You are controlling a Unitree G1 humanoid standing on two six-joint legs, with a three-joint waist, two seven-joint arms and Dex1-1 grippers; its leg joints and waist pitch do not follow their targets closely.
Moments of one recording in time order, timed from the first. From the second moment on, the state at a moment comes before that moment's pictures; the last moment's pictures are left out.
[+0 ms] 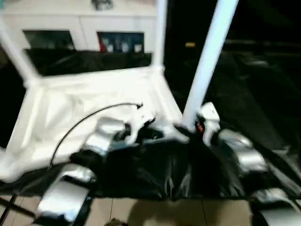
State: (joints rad) left arm -0.72 0.13 -0.19 0.84 0.08 0.08 -0.98; right arm -0.55 -0.20 0.04 0.72 0.08 0.07 0.59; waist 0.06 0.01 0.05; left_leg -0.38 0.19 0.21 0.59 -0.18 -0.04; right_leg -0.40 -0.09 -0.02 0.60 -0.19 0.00
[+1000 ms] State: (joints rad) left arm -0.71 0.23 -0.22 0.81 0.03 0.04 -1.31; right arm -0.41 -0.35 0.09 0.52 0.20 0.10 1.12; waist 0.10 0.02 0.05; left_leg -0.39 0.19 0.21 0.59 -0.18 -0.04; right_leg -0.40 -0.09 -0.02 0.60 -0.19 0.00
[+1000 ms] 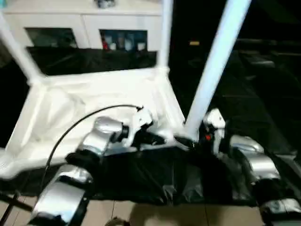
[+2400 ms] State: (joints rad) left arm -0.78 0.11 -0.18 0.93 0.08 0.02 -0.93; right arm -0.58 -0.16 -0.04 0.80 0.11 0.01 0.57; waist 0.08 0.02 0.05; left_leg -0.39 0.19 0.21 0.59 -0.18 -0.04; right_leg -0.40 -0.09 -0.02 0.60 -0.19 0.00
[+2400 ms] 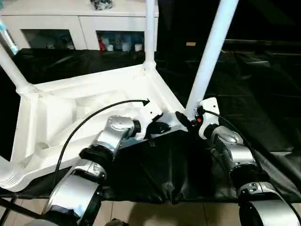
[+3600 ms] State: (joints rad) left arm -0.72 0.26 -0.22 0.85 0.01 0.01 -1.41; right arm -0.44 -0.37 0.12 0.53 0.20 0.14 1.24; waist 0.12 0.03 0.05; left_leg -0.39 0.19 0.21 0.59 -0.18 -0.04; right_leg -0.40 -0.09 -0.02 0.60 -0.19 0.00
